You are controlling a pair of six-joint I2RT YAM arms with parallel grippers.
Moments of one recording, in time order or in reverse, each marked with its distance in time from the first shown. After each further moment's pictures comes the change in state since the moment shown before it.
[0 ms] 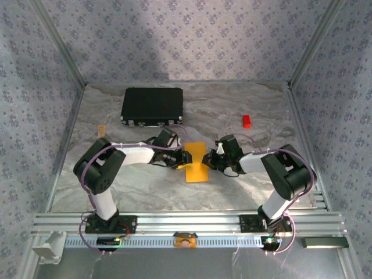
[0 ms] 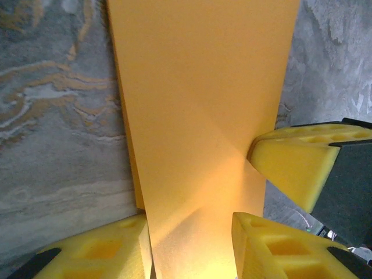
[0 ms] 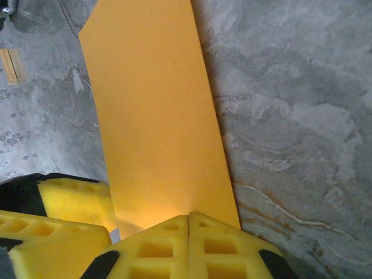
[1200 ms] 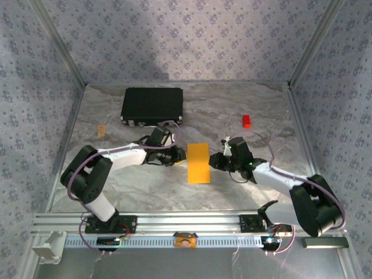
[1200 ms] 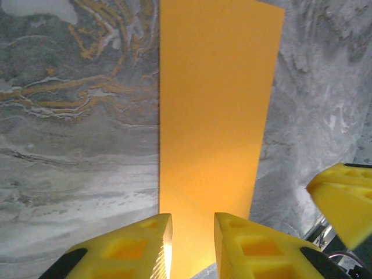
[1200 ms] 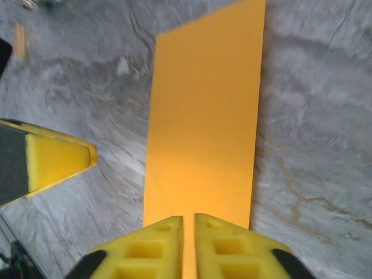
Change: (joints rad) left arm 0.035 -0.134 -0.043 -0.047 -0.056 -0.036; right arm 0.016 -0.348 -0.071 -0.225 0.120 -0.232
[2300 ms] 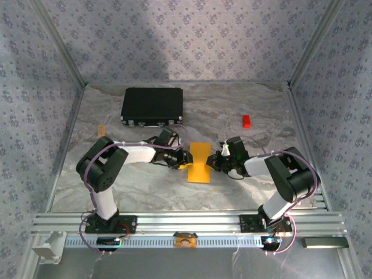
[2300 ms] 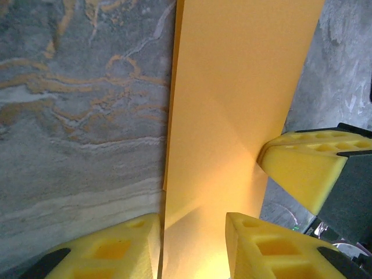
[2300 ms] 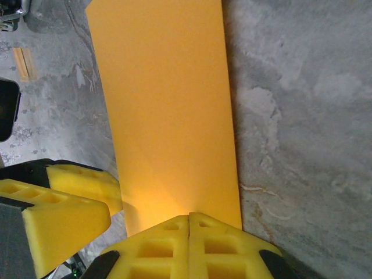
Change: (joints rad) left arm -0.029 0.166 0.061 0.057 0.098 -0.002; right arm -0.075 0.311 -0.006 0.284 -0.179 0.195
